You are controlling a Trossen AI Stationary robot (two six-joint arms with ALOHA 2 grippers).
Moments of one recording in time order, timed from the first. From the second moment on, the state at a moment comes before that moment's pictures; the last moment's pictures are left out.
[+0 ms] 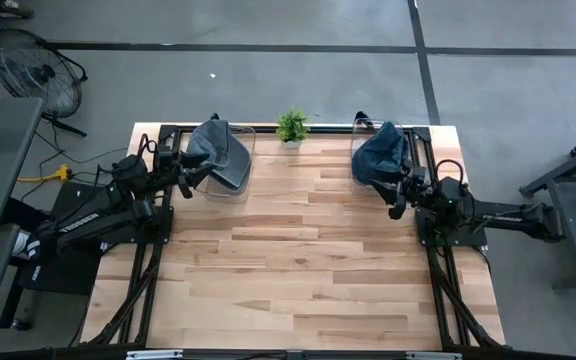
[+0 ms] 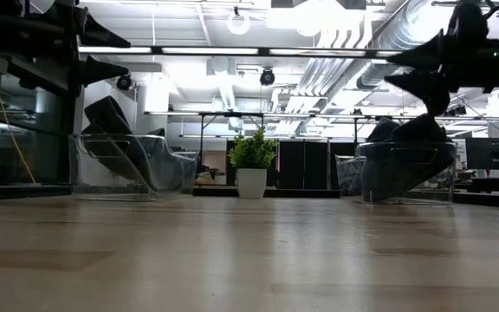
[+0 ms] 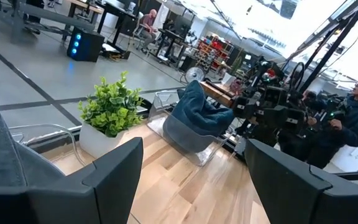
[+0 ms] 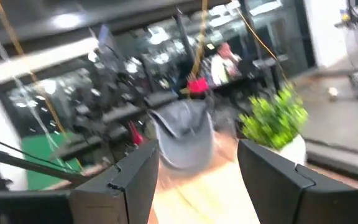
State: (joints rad) left arm 0.51 0.19 0.29 -0.06 0.07 -0.45; right arm -0.20 0.23 0.01 0.39 0.18 0.32
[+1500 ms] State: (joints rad) left arm 0.10 0.15 0.02 0.28 -0.03 -0.14; right arm -0.20 0.21 0.01 0.36 -0.05 0.31
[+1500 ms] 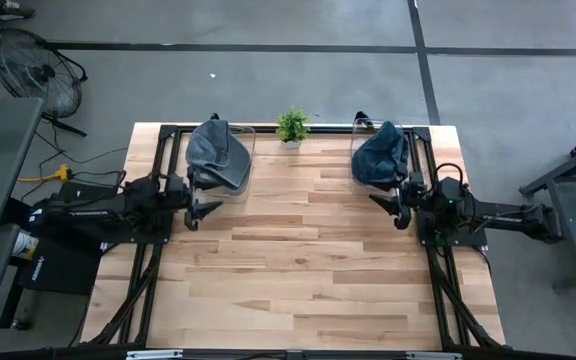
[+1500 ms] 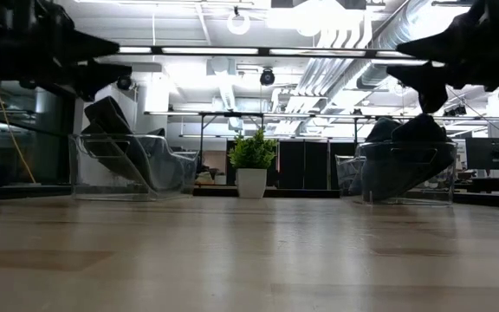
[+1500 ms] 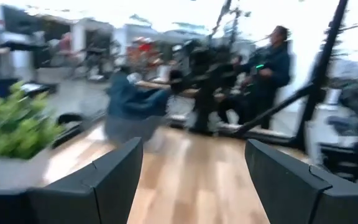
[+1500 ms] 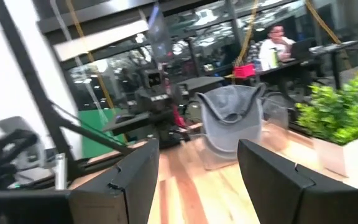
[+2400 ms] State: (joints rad) left arm 0.10 0.06 0.01 0.01 0.03 -0.30; right arm -0.20 0.20 0.01 0.22 -0.06 0.29
